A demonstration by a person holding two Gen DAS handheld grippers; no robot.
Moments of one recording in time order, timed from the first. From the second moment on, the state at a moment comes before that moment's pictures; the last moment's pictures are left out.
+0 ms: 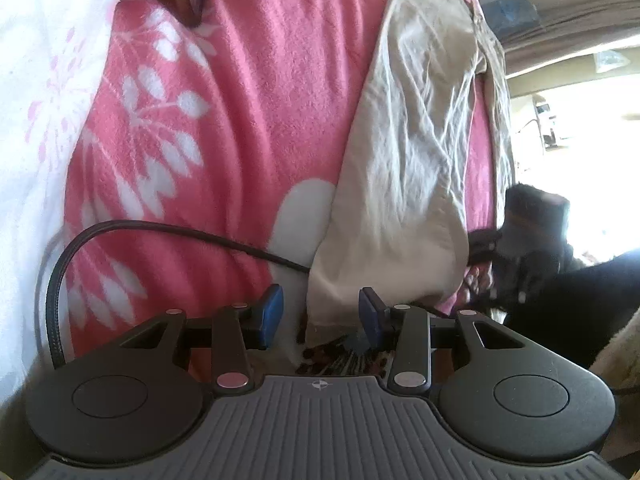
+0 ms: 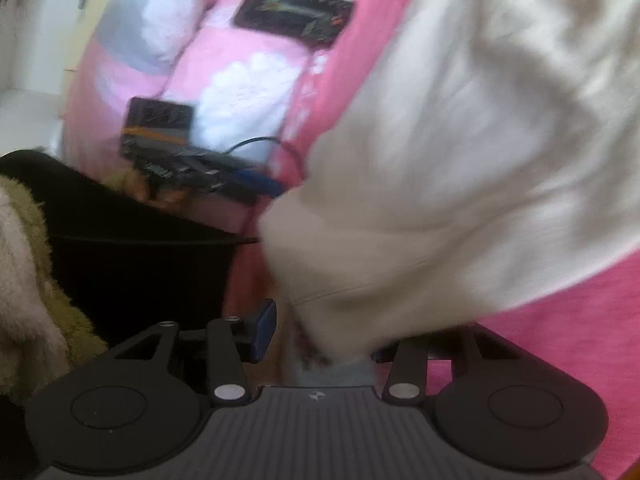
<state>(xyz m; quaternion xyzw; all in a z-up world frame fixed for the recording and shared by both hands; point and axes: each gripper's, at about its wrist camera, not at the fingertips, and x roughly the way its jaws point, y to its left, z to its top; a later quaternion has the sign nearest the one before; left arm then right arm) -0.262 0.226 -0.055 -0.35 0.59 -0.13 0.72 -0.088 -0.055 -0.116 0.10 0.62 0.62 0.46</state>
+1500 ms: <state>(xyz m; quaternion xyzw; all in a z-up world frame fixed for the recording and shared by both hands) -0.265 0.229 -0.060 -0.32 0.59 -0.11 0.73 -0.077 -0.075 -0.094 0.21 0.69 0.62 0.31</state>
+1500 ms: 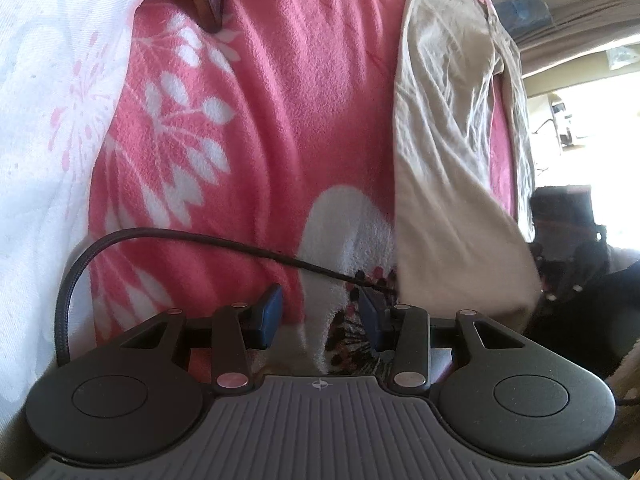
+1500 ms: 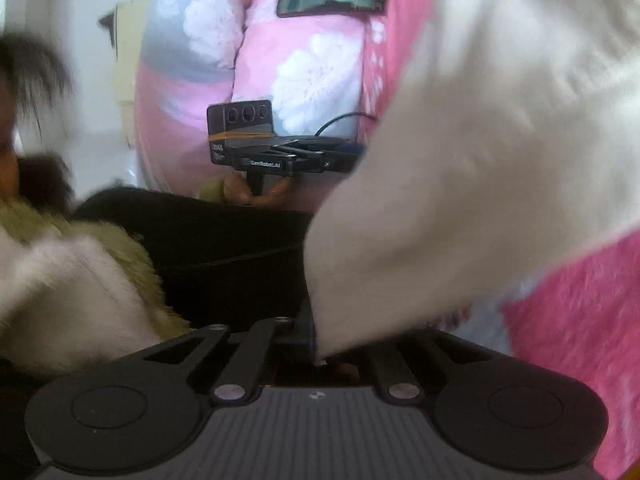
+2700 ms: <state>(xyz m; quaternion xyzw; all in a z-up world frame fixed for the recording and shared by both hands) -0.272 0.210 -0.004 -0.21 0.61 -0.07 0.76 -0.087 -0.073 -0.034 -0.21 0.61 0.69 0.33</state>
